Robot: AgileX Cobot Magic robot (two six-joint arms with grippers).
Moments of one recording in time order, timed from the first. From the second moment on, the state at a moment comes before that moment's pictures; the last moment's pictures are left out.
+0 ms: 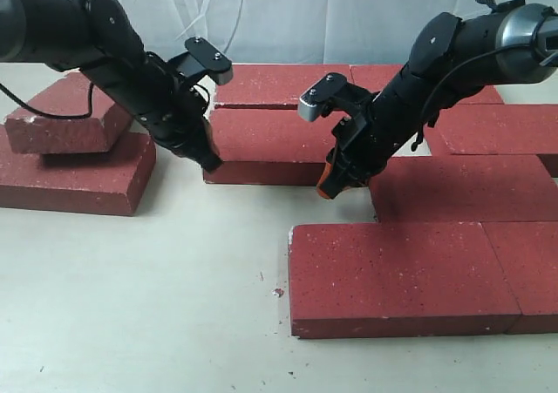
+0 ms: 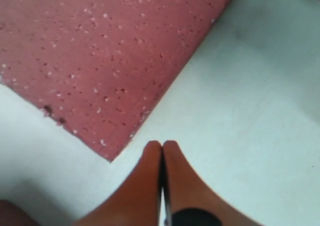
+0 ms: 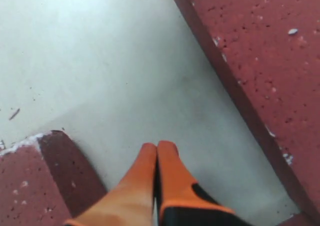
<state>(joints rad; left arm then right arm) -0.38 1.94 -1.31 -0.47 0.69 0.86 0.34 2.02 -1.30 0.62 0.82 -1.08</state>
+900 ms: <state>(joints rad) -0.38 2.07 -1.31 -0.40 0.53 0.78 0.34 2.07 -1.30 0.55 0.59 -1.02</state>
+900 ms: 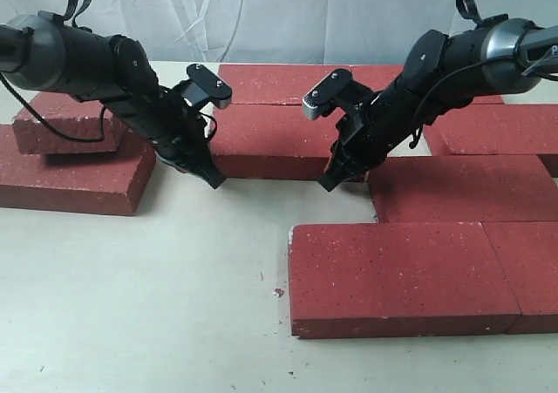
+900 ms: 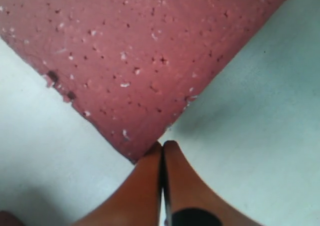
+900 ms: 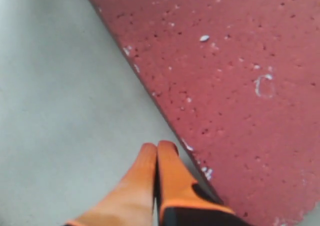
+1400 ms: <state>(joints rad) -0.37 2.07 -1.31 -0.55 0.53 0.97 0.34 2.03 -1.30 0.46 0.64 -0.92</state>
